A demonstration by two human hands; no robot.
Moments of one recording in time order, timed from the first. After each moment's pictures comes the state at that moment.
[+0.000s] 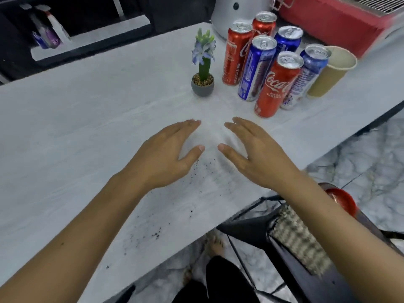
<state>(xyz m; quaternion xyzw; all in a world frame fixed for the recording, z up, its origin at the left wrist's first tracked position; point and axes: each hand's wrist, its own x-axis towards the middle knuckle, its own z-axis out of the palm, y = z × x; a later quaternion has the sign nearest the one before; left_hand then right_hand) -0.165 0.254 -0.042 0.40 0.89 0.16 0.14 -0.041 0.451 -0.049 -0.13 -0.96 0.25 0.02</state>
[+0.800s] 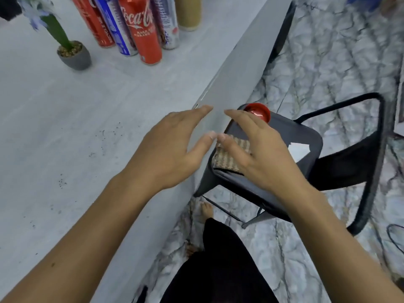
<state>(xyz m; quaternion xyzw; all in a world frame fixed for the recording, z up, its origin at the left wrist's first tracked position) 0.000 0.327 -0.046 0.61 0.75 0.21 0.16 0.178 0.422 -0.067 -0.39 -0.85 0.32 0.16</state>
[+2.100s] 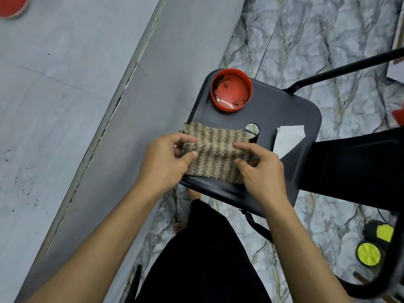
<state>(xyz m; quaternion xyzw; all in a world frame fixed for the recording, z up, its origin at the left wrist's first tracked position) 0.028 0.425 -0.227 0.39 0.79 0.26 0.40 0.230 0.477 -0.226 -0.67 -0.56 0.46 0.15</state>
